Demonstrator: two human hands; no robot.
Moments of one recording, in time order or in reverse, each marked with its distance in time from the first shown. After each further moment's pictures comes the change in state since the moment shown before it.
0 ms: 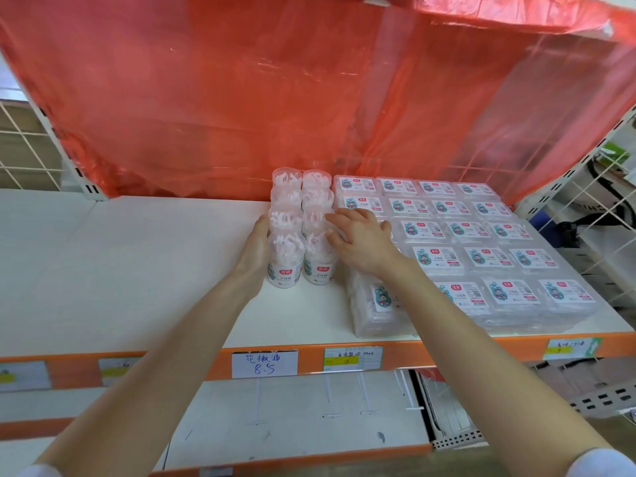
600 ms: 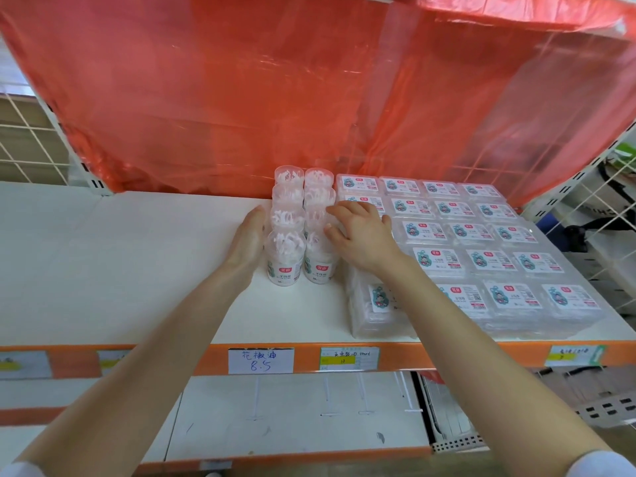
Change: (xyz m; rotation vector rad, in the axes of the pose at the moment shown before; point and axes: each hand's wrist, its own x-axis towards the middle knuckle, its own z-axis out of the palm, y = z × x) left_hand -0.004 0.013 -0.008 0.160 0.109 0.000; right_hand -0.001 -0.006 -0.009 0.003 0.051 -0.035
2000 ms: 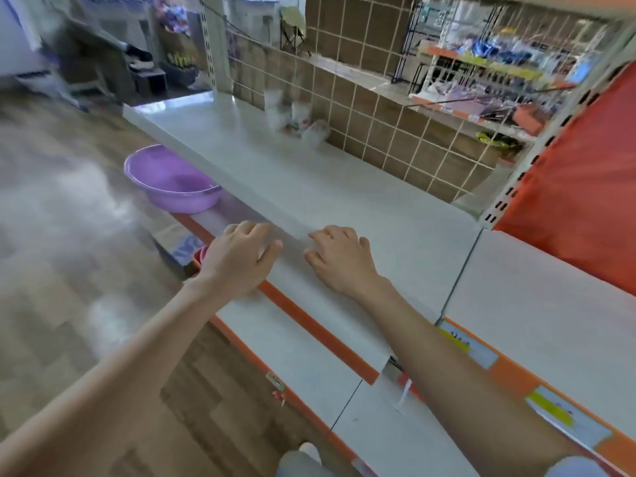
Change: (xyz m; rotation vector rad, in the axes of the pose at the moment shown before) left_hand -0.240 -0.032 -0.530 1.137 0.653 0.015; right_hand -0.031 -0.548 0.194 -0.016 -0.271 -0.710
